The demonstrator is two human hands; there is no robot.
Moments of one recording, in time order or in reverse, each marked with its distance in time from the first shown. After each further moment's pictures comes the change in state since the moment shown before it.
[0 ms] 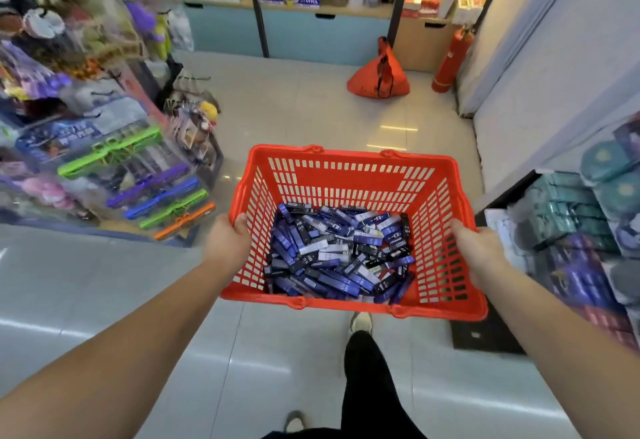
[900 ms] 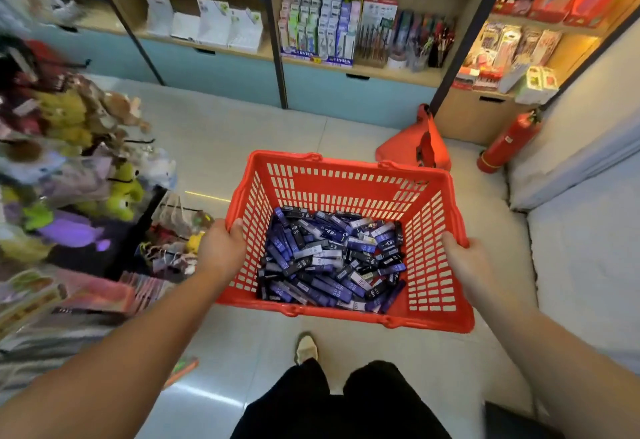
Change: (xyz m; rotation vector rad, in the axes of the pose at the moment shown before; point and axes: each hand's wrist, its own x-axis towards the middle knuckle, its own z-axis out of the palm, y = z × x) left_hand 0.537 0.266 -0.003 0.020 0.099 0.023; right_hand 0.368 -0.415 0.283 -0.198 -0.085 -0.021
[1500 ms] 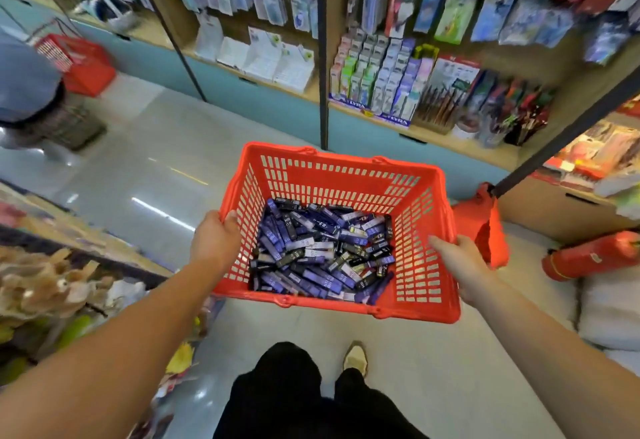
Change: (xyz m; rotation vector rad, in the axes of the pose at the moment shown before) left_hand 0.346 0.139 0.000 0.004 0.186 -0.199; right_hand 0.273 -0.336 0.153 0.051 -0.350 -0.078
